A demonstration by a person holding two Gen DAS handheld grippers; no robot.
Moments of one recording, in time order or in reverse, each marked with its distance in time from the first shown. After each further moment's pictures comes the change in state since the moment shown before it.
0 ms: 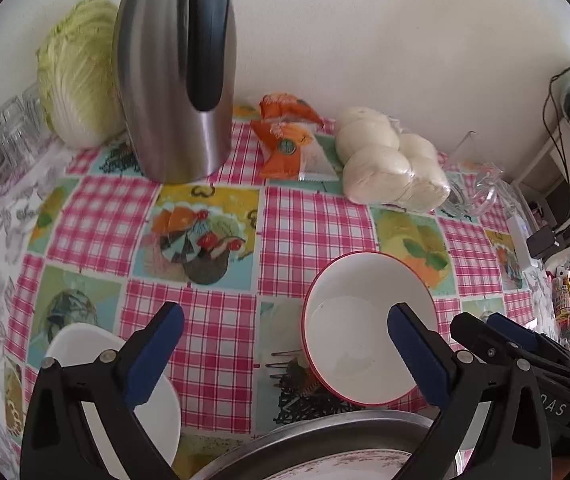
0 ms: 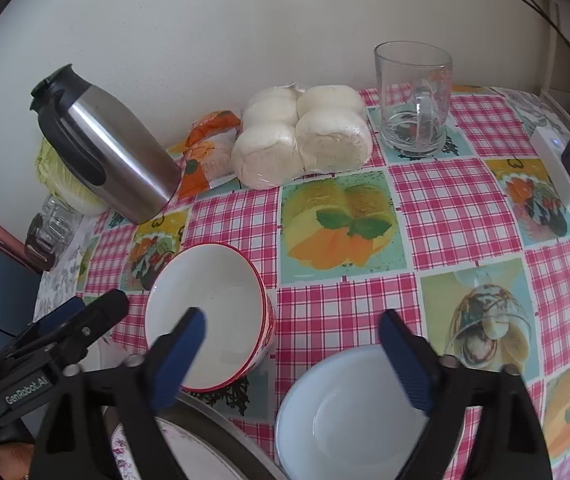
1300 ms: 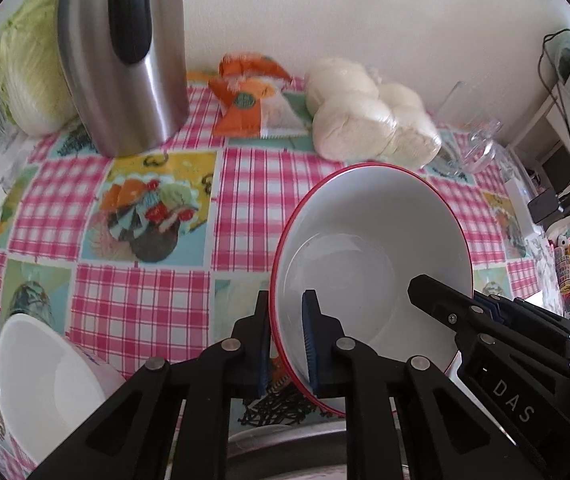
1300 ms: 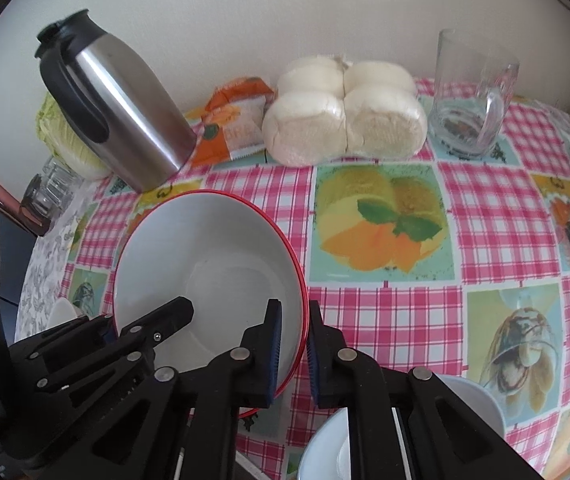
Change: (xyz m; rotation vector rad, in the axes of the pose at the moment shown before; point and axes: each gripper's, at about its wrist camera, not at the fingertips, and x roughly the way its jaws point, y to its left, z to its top) left arm 0.027 -0.027 -0.013 0.091 0.082 -0.047; right arm 0.030 0.024 0.005 -0.108 0.048 0.009
